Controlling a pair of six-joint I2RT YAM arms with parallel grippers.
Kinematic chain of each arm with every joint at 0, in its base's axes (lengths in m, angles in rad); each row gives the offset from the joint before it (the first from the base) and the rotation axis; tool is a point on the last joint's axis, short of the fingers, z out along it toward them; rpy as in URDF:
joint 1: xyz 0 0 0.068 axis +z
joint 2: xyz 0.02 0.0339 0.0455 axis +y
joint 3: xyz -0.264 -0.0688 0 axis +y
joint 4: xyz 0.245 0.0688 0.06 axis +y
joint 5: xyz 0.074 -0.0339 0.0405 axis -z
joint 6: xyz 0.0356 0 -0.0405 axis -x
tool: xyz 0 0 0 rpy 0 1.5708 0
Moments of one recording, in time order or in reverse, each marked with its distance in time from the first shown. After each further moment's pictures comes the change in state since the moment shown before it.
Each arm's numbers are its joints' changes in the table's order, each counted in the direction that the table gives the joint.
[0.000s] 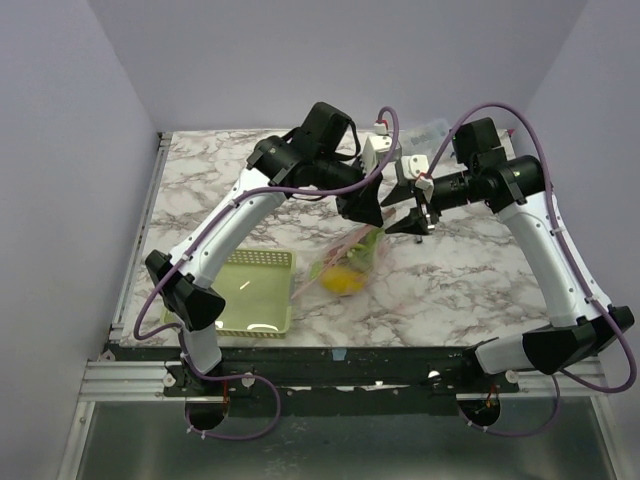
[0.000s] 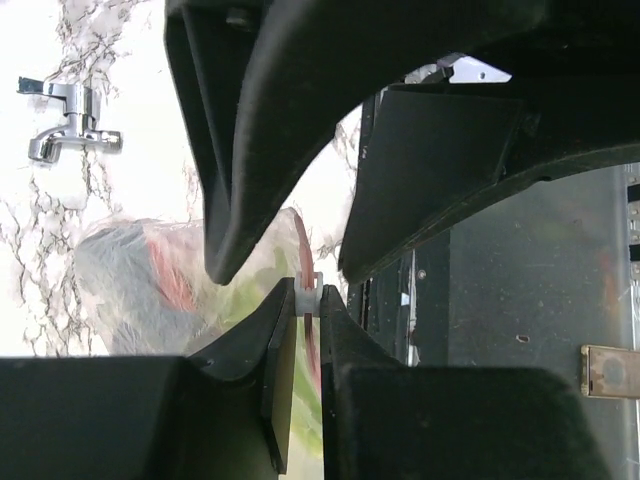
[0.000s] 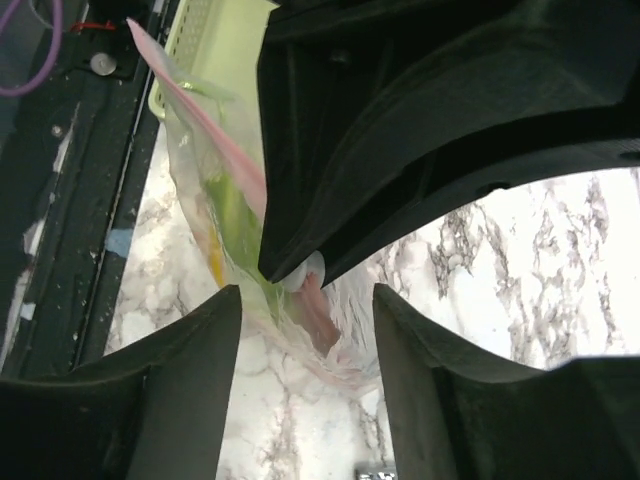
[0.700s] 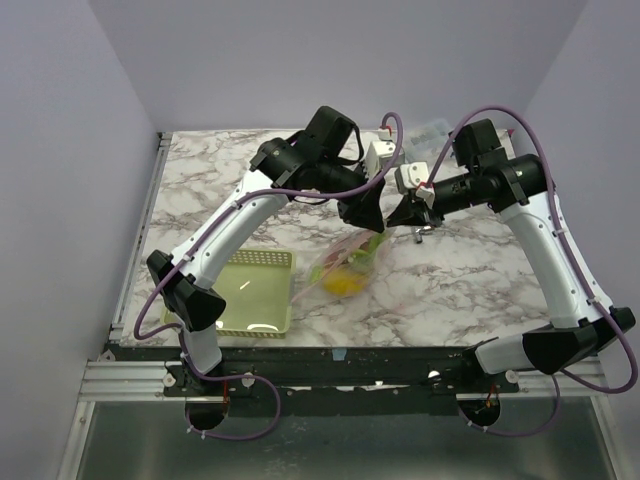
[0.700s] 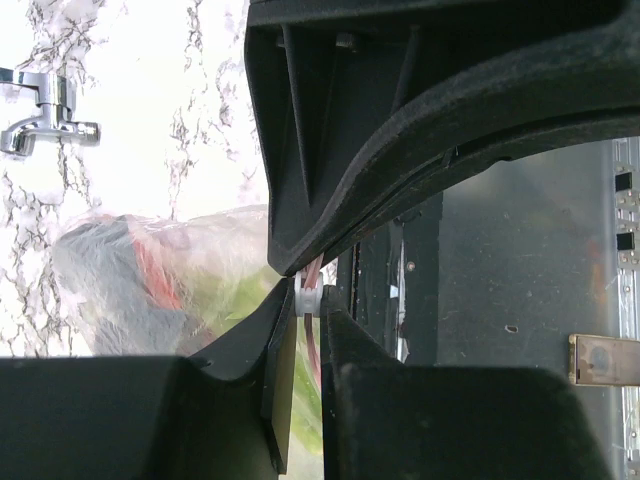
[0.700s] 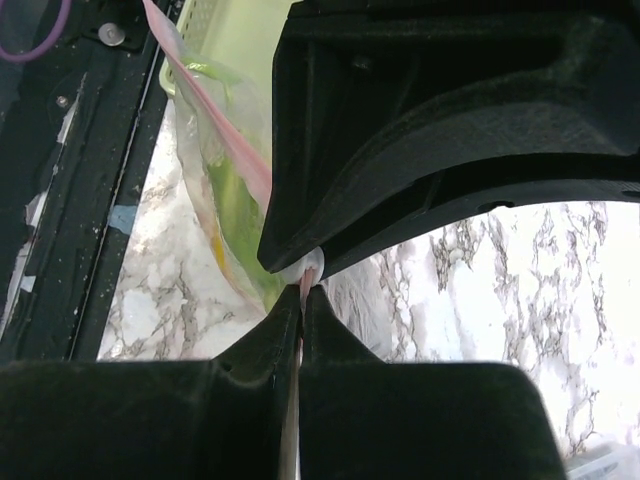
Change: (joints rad) left arm -0.013 0.000 0.005 0.019 0.003 -0.002; right arm 0.012 0.004 -0.043 0.130 0.034 0.121
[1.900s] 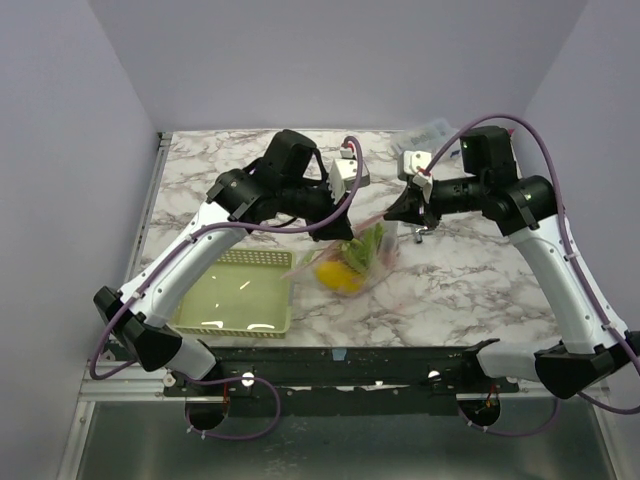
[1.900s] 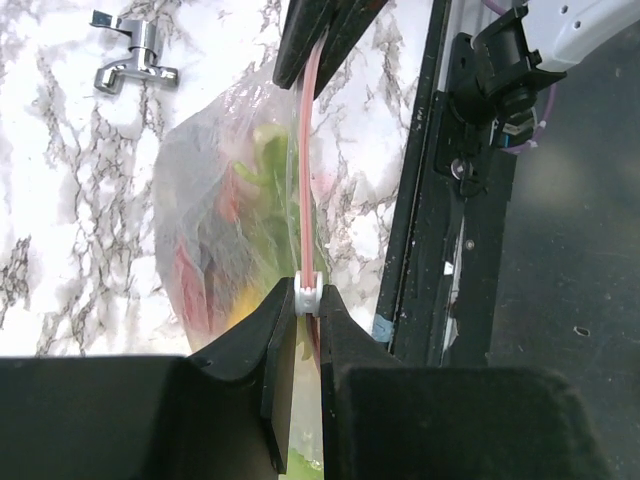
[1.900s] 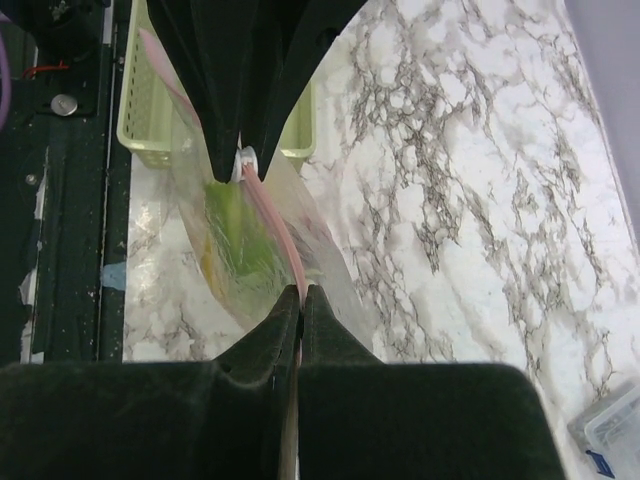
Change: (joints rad) left arm 0.031 -0.318 0.404 -0.149 -0.154 -0.037; right arm 0.027 -0.122 0.121 -0.293 0.119 -0.397
